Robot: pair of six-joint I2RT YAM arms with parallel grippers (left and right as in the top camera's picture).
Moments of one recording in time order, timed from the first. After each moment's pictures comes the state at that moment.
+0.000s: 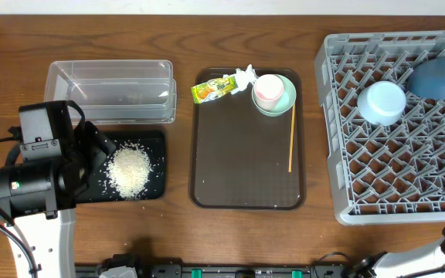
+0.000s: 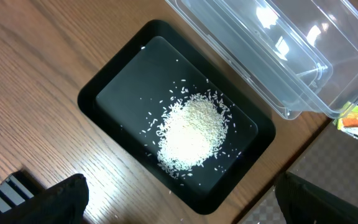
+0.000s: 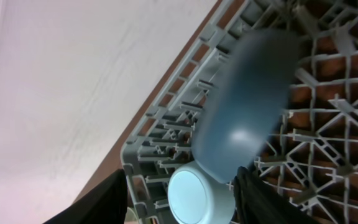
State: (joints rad) left arm 0.16 1.08 1.30 -1.30 -0.19 -0.61; right arm -0.88 1.82 1.79 -0.84 -0.79 0.33
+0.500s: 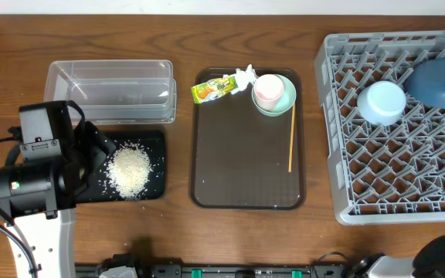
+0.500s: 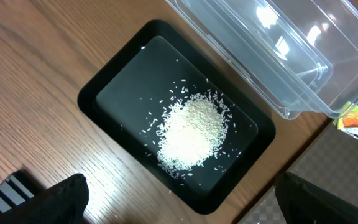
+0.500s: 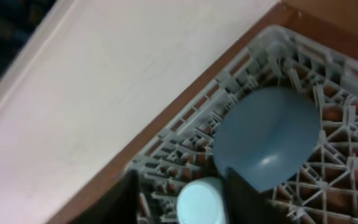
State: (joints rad) left arm 0.16 1.08 1.30 -1.30 -0.19 -0.61; right arm -0.77 1.58 1.79 -0.82 -0.57 0.35
